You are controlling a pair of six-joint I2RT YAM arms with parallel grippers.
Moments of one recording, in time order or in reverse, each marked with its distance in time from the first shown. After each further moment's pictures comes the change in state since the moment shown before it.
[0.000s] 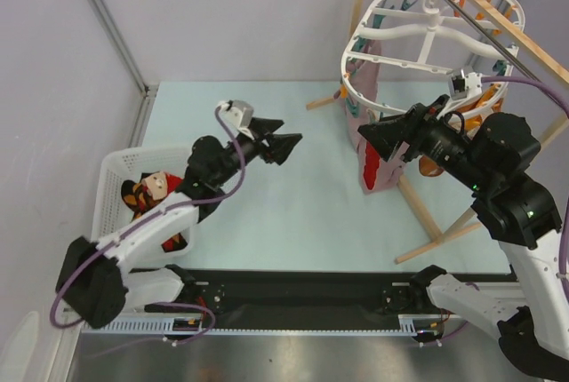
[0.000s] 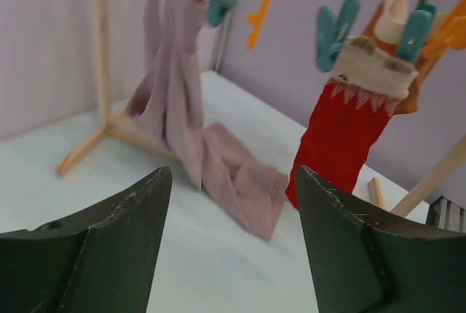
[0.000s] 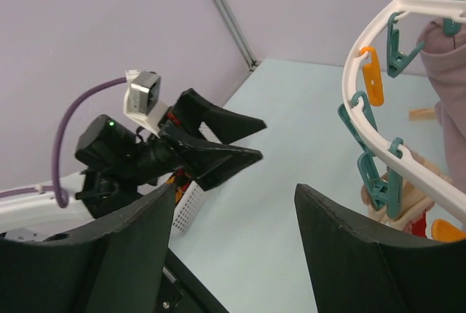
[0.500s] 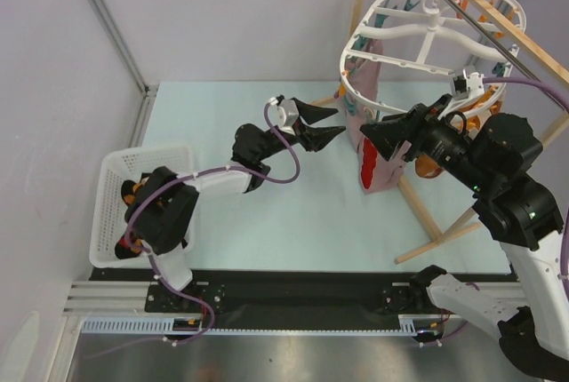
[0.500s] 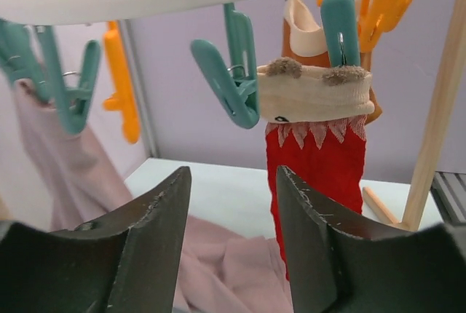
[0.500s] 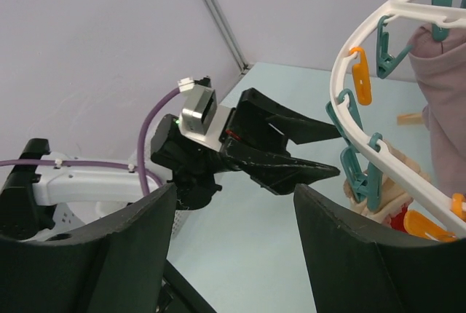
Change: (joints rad) left arm -0.074 0.600 0.268 0.677 0.343 0.109; right arm 0.003 -0.010 0.007 -0.003 0.025 -0.026
